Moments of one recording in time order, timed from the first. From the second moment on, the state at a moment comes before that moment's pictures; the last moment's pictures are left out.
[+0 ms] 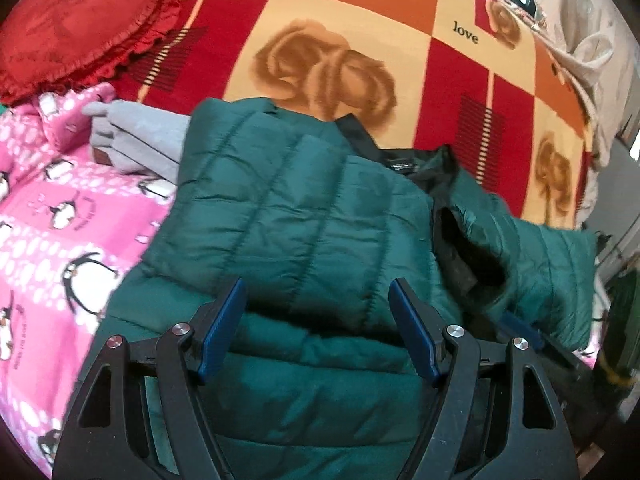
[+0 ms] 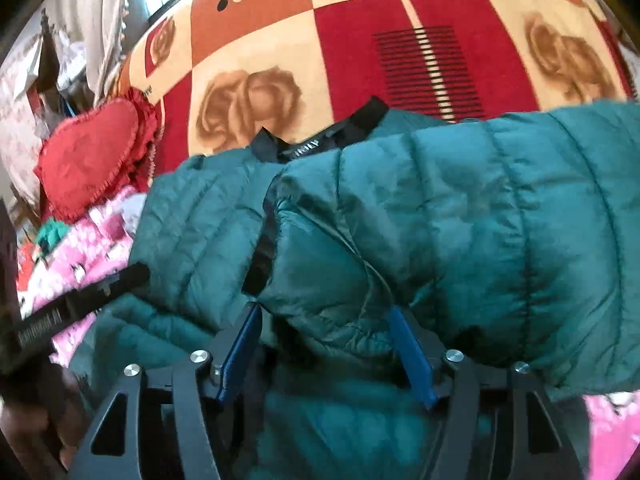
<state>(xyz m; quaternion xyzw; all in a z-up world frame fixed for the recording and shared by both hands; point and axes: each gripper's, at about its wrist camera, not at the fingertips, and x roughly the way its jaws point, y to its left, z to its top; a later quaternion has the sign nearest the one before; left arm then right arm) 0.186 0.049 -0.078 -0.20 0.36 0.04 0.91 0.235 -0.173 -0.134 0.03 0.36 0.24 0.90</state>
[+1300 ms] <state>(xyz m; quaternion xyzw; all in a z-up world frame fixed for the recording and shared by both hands) 0.204 0.038 -0.026 -0.19 0.32 -0.10 0.92 0.179 -0.243 -0.173 0.01 0.38 0.10 0.92</state>
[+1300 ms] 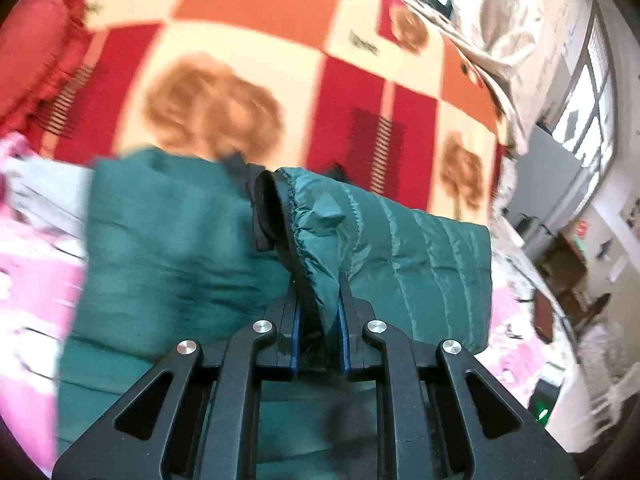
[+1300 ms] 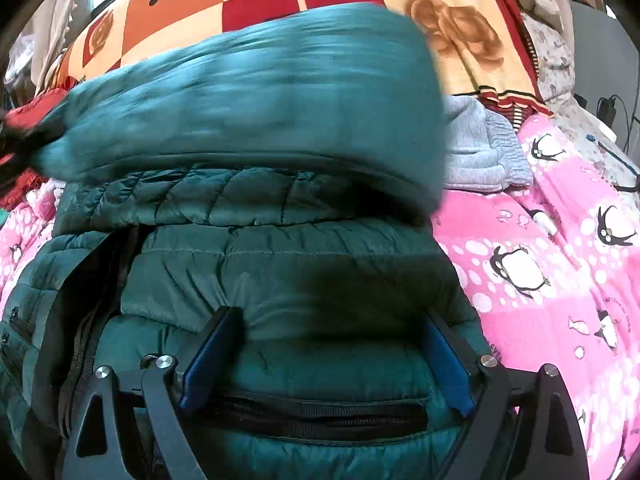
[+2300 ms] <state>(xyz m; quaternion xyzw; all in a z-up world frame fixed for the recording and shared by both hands) 0.247 0.074 -0.099 -0.08 0.41 0.08 0.90 0.298 -0.213 -0.144 -0.06 0.39 0.23 0.89</state>
